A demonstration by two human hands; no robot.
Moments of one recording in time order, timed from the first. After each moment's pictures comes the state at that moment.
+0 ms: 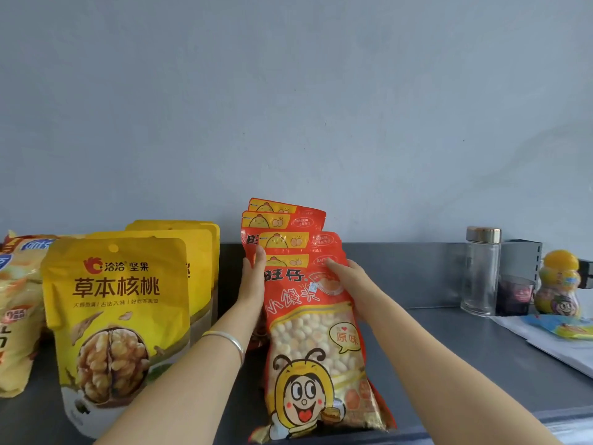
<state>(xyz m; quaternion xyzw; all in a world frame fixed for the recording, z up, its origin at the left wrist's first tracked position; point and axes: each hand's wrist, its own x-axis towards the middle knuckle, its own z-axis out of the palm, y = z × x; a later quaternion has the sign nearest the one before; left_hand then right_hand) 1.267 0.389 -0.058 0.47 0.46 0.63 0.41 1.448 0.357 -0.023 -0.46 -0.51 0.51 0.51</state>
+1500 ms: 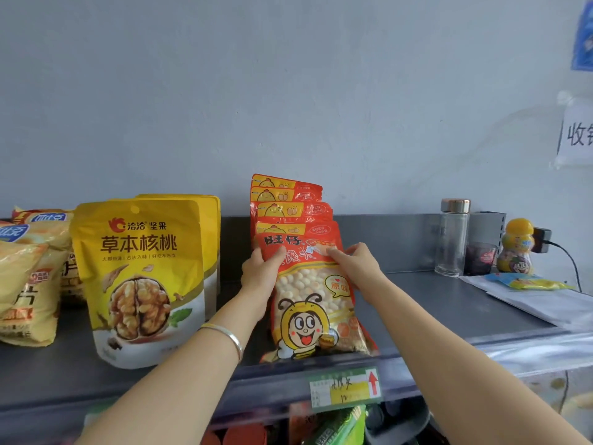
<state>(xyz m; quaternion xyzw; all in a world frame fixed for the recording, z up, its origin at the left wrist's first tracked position) 1.285 0.306 -0.072 0.50 0.50 0.59 0.39 1.464 0.298 -0.047 -0.60 -0.55 0.31 0.50</state>
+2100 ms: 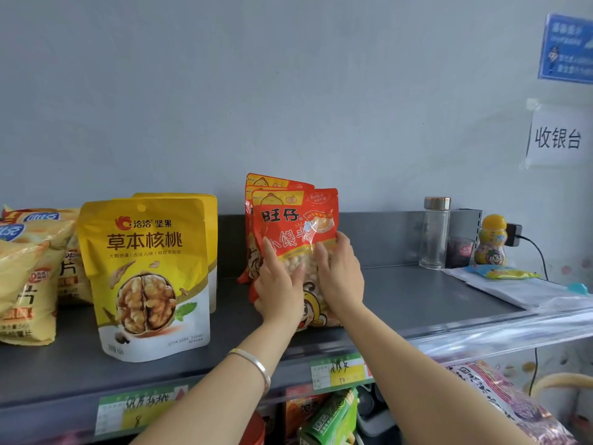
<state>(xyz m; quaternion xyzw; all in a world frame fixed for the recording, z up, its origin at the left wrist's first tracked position) 1.328 0.251 -0.091 0.59 0.58 0.55 0.12 1.422 0.256 -0.070 -0.60 -0.59 0.04 0.54</state>
